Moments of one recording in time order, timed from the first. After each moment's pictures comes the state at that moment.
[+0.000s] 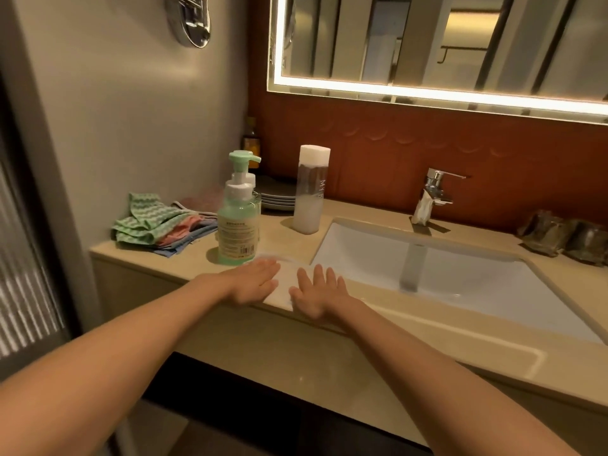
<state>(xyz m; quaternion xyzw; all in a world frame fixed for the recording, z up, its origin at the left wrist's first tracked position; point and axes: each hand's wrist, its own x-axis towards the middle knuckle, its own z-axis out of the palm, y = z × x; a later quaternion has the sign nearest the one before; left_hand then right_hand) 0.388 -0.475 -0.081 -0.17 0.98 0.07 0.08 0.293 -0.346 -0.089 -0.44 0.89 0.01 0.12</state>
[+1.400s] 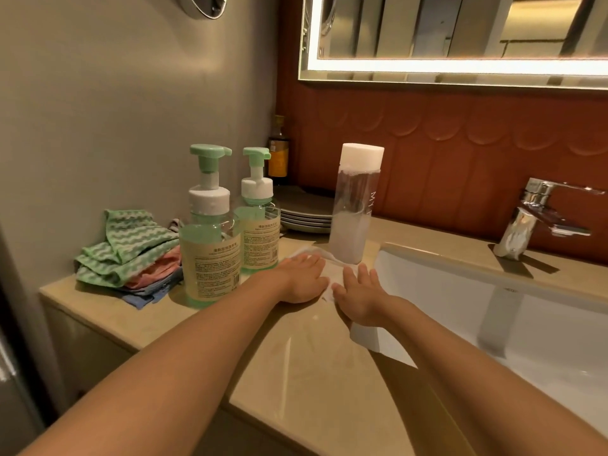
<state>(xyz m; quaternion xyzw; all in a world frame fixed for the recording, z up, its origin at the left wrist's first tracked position) 0.251 -0.576 -0.086 -0.21 0.97 0.09 0.05 0.158 -0.466 -0.102 -0.45 0.88 -0.04 0.13</state>
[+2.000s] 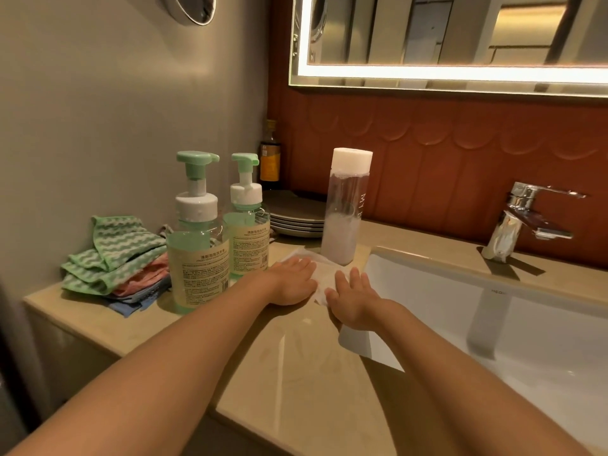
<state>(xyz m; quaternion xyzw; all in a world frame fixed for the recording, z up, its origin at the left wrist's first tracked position) 0.247 -0.581 -0.085 -0.21 0.97 0.09 0.07 0.158 -0.461 -0.097 -0.45 0.88 -0.05 0.15</state>
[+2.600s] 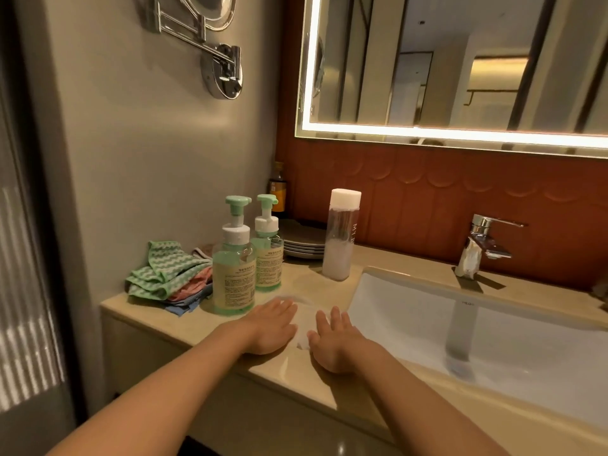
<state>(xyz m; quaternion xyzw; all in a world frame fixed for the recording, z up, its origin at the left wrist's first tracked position) 0.350 -0.526 -0.089 -0.22 0.97 0.07 0.05 0.255 -0.406 -0.085 -0.46 0.88 0.01 0.13</state>
